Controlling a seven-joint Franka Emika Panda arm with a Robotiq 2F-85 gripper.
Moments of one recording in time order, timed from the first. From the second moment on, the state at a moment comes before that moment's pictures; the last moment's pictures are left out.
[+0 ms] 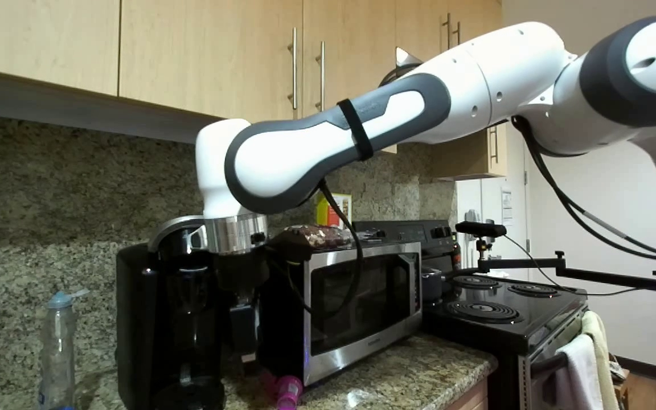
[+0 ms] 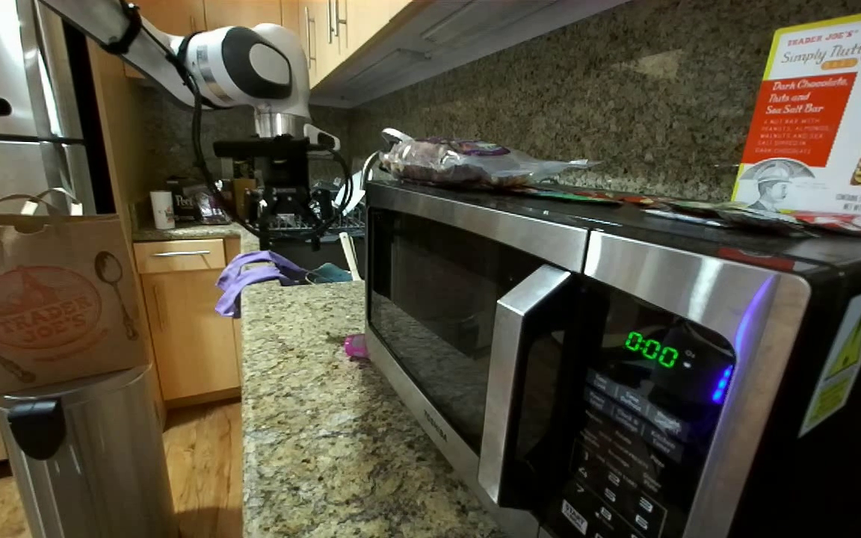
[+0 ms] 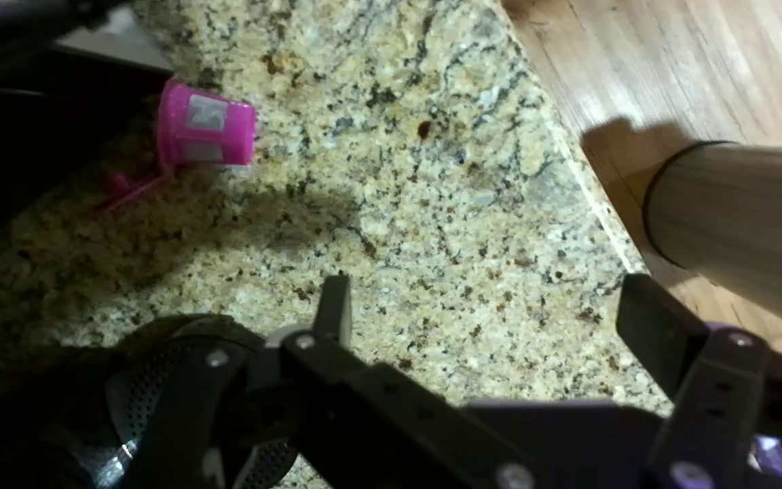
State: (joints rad) arm 0.18 0.41 0.13 -1.54 -0.17 1.86 -0.24
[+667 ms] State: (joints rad) arm 0.18 0.41 0.11 -1.56 -0.07 1.99 0.01
